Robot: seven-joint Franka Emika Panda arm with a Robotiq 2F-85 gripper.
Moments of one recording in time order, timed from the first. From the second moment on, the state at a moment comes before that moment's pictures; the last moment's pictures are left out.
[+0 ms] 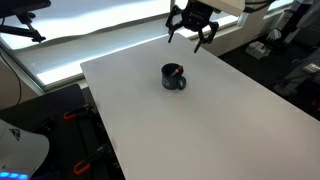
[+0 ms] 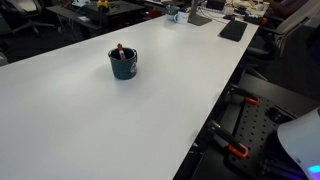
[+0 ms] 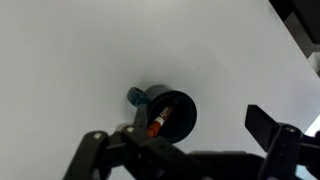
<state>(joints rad) -0.09 0.34 -0.01 -1.74 0.08 1.82 -0.88</state>
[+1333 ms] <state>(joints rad) -0.13 0.60 0.06 -1.50 0.10 1.69 -1.16</state>
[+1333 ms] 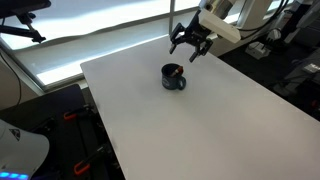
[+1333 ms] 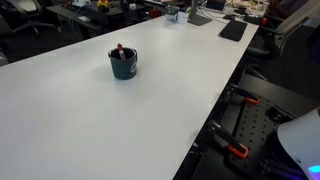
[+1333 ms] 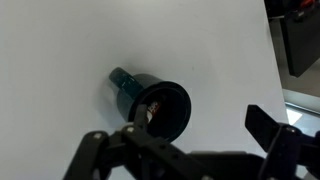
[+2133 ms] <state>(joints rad) -0.11 0.84 0.08 -1.14 0.04 1.45 -1.39</state>
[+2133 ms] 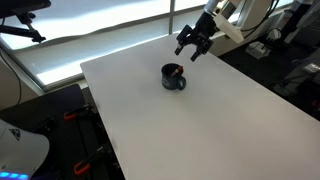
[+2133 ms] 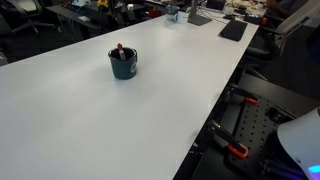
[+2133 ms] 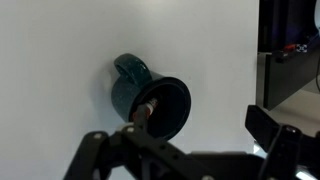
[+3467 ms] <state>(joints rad) -0.04 1.04 0.09 -0.92 -0.03 1.27 -1.48</state>
